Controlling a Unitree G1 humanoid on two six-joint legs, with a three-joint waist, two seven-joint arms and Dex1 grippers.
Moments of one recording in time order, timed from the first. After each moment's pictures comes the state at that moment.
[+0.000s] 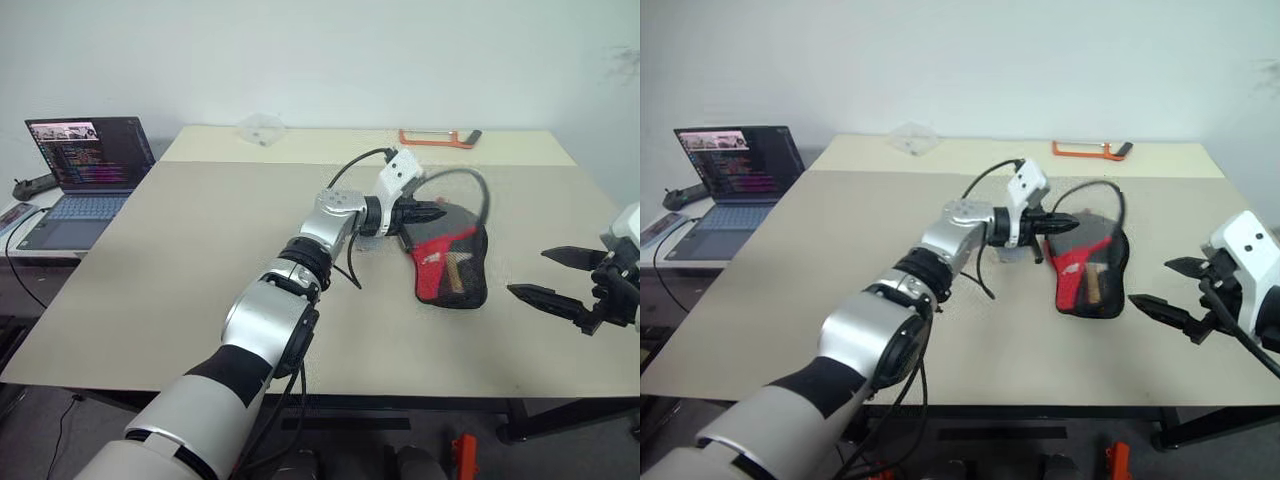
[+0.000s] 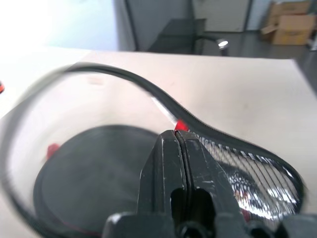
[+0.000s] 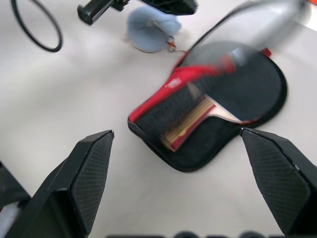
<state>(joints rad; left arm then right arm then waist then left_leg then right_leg) -1.40 -0.01 -0.07 1.29 -0.05 -0.08 -0.94 -0.13 -1.06 -0.64 -0.65 0.78 1.21 0.71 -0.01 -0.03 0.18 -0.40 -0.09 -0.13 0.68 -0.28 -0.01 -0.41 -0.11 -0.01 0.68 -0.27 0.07</state>
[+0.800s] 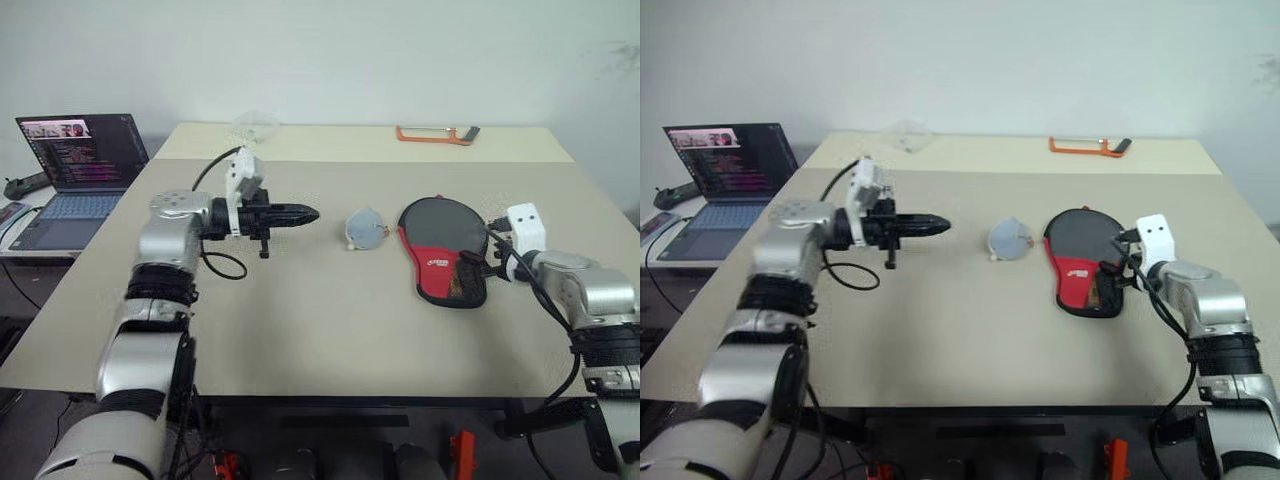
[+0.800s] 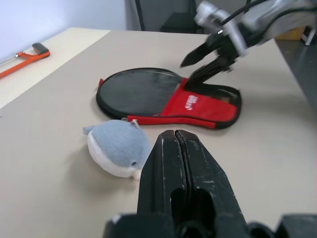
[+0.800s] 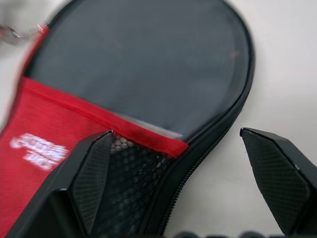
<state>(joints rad) -0.97 0.57 0.04 0.58 -0.25 0.24 -1.45 -0.69 -0.64 -0.02 0.33 0.28 0.81 0.42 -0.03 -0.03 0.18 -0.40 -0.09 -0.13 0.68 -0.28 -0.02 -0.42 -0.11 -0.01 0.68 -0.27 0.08</state>
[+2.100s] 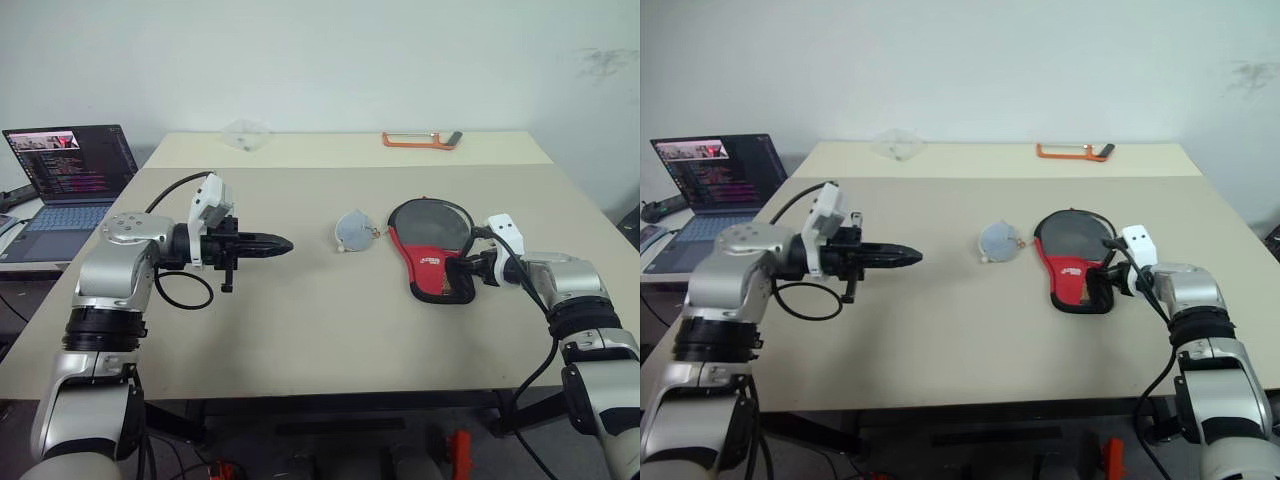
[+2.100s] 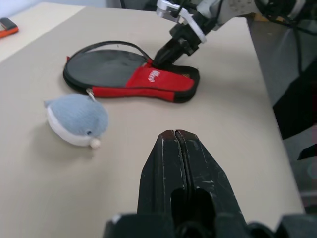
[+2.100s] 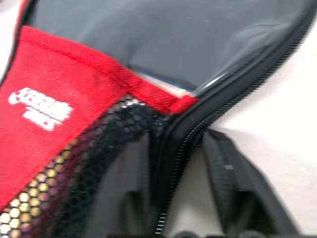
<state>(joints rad) -0.73 0.75 0.03 0.21 -0.41 0.44 -1.45 -0.86 -0.57 0.02 0.75 0.14 0.66 0.72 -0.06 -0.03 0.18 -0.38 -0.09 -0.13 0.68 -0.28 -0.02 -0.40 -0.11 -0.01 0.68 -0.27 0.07</state>
